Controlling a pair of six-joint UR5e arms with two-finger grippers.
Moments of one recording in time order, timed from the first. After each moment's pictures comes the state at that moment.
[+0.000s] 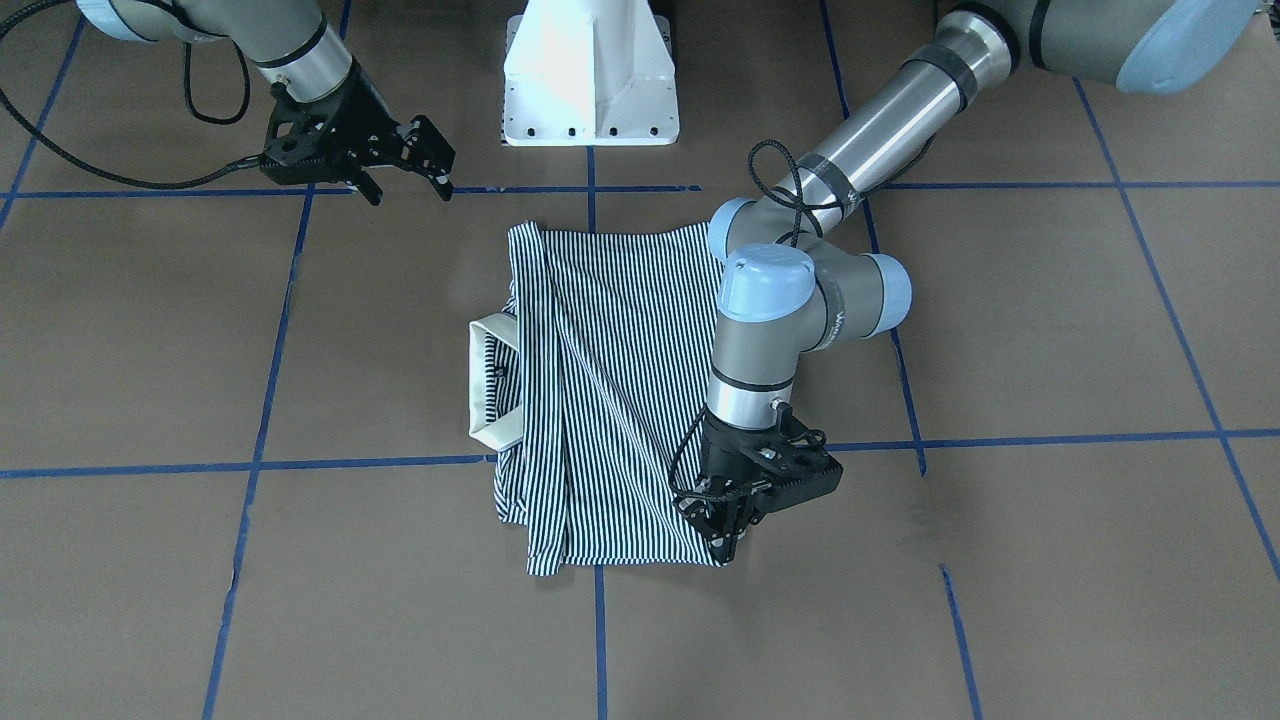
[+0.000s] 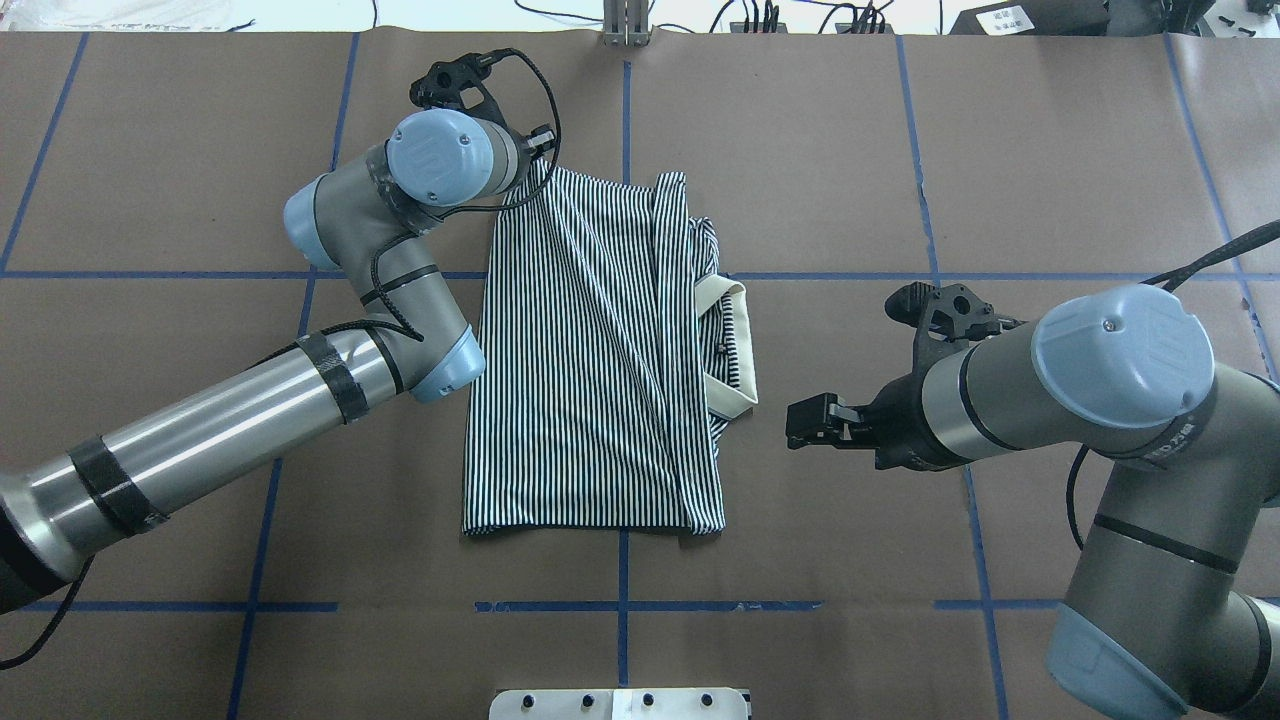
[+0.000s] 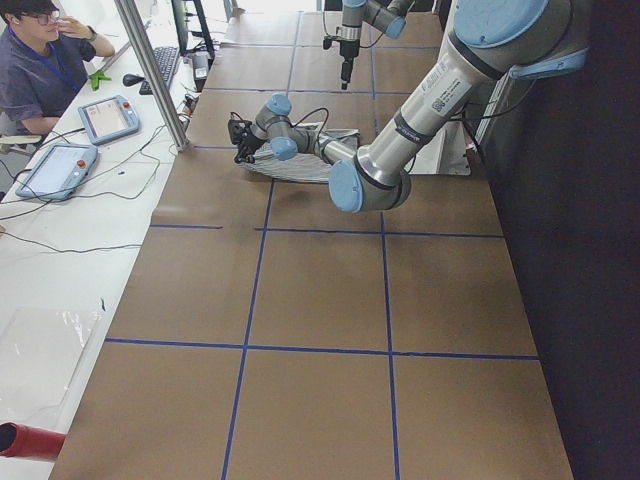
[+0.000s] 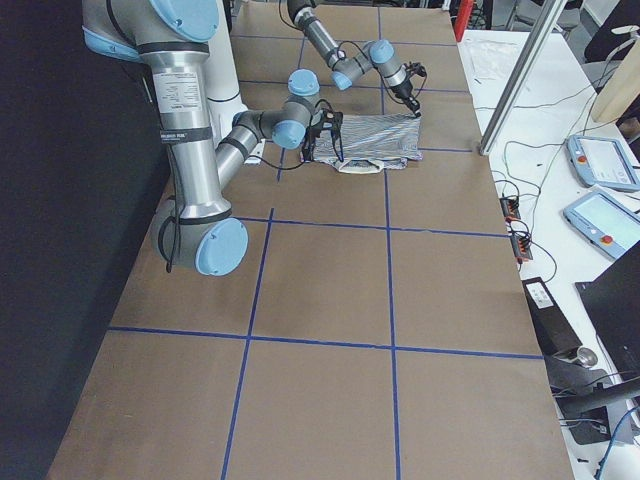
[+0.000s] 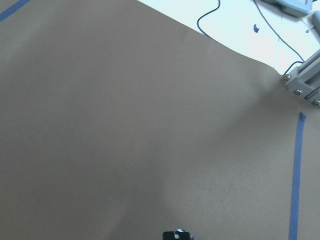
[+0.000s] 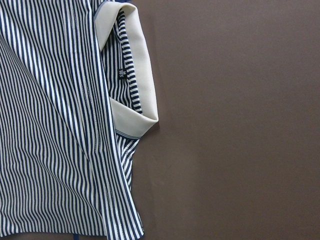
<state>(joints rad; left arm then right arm) -0.70 -2.45 -1.03 -2.28 -1.50 -1.53 0.52 -1.38 2.13 -1.32 1.95 1.46</state>
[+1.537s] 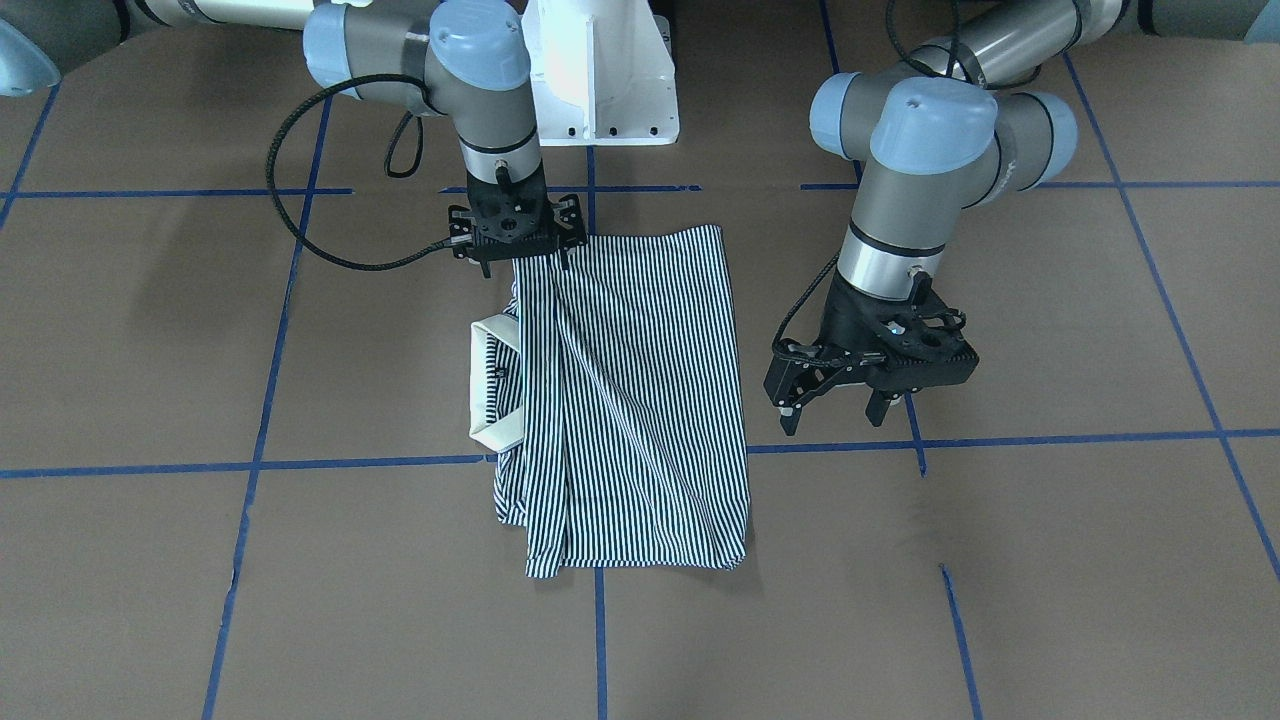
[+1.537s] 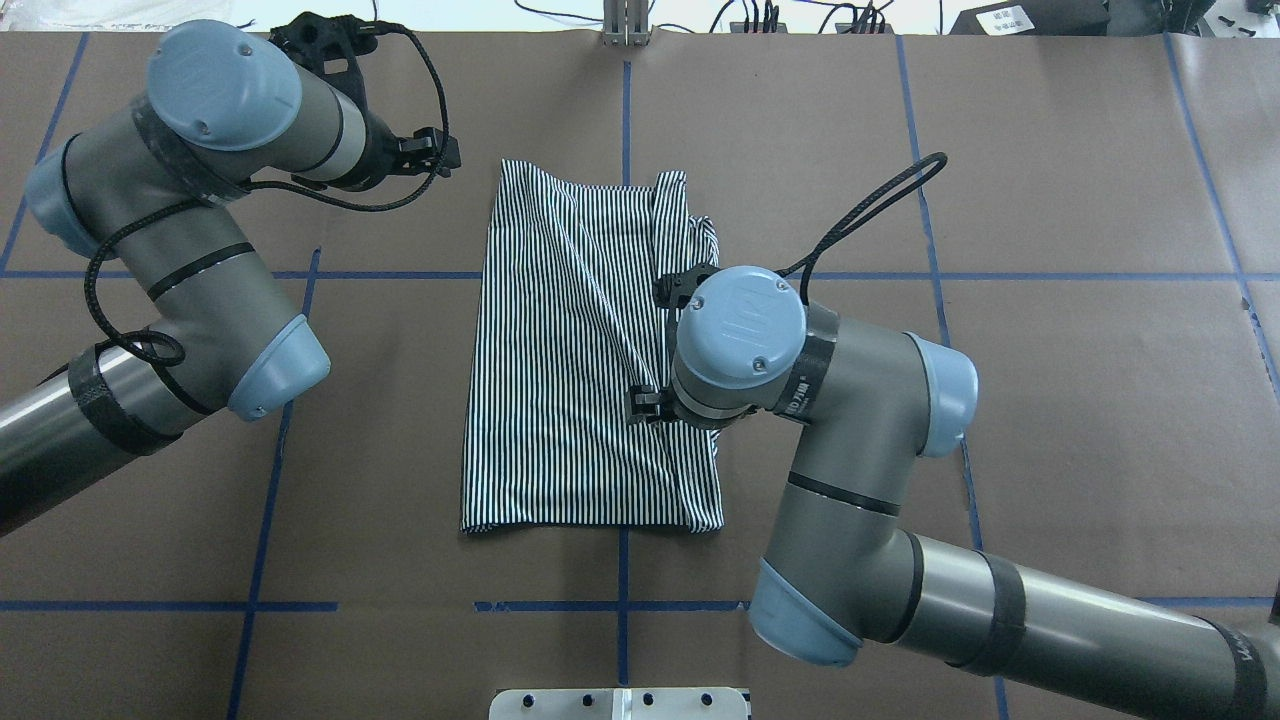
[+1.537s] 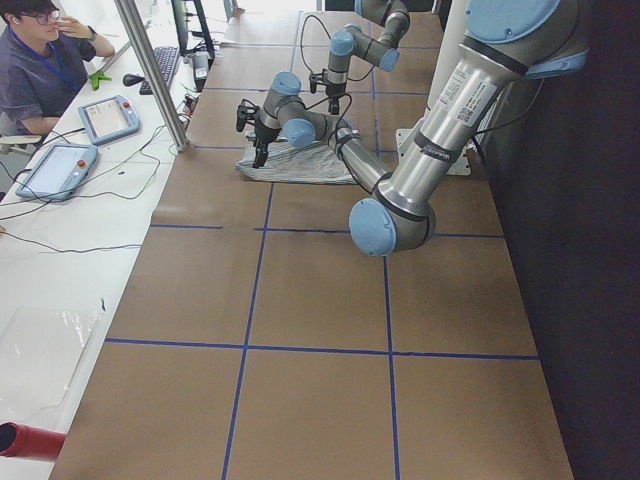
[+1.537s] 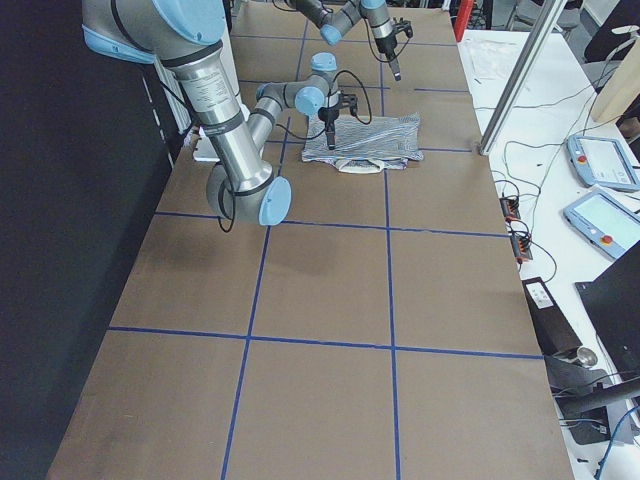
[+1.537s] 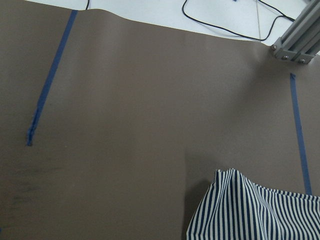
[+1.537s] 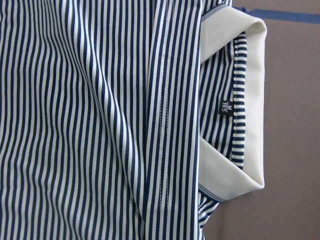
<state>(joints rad) -0.80 -2.14 -1.66 -1.84 -1.76 -1.18 0.44 -0.89 1.73 -1.67 1.78 1.16</state>
